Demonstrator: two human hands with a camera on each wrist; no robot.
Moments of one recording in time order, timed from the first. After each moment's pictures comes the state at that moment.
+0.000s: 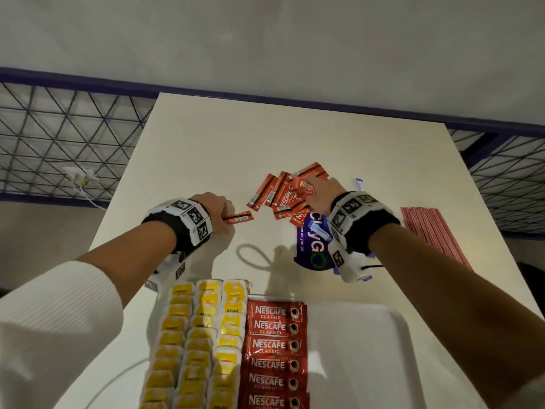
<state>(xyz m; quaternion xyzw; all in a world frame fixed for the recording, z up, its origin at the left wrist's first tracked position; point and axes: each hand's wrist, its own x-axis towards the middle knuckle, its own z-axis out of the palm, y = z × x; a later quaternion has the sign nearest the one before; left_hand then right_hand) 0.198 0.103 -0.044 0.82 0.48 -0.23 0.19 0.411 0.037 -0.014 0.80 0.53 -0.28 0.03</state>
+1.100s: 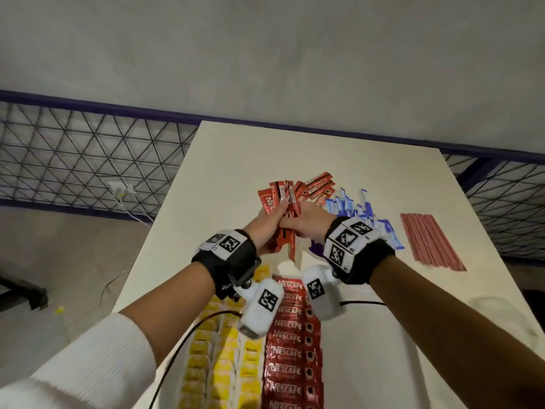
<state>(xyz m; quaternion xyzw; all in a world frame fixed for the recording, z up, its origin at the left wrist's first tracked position) 0.203 -0.018 0.015 0.46 0.51 0.20 0.70 0.313 -0.040 0.037 0.66 0.55 -0.46 -0.23</state>
